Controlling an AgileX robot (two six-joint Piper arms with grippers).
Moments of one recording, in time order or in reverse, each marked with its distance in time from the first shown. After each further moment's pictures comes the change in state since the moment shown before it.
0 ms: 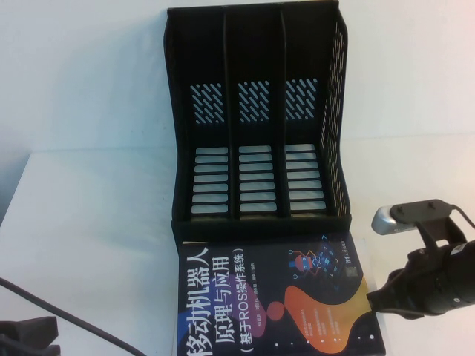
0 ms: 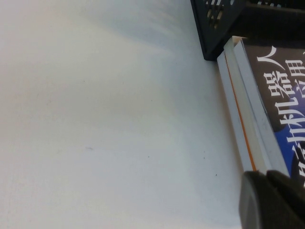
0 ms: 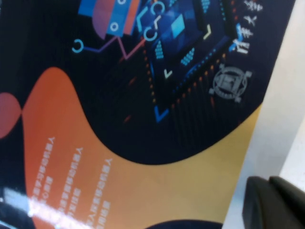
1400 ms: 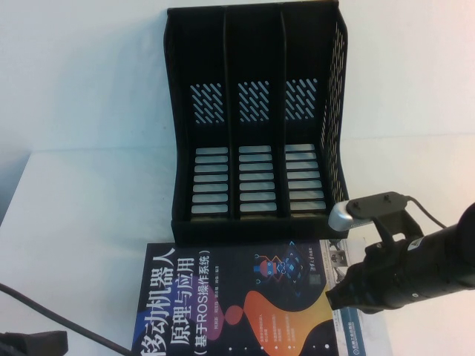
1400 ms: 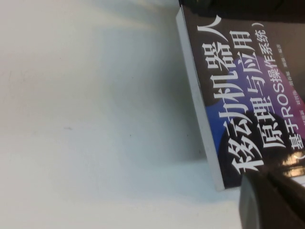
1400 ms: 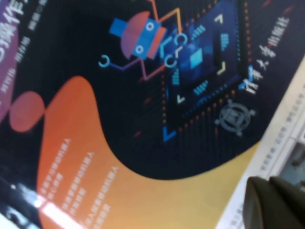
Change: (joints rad) right arm 0.139 0.043 -0.086 0.036 -0.023 0.022; left arm 0.000 0.000 0.000 -0.031 0.069 0.033
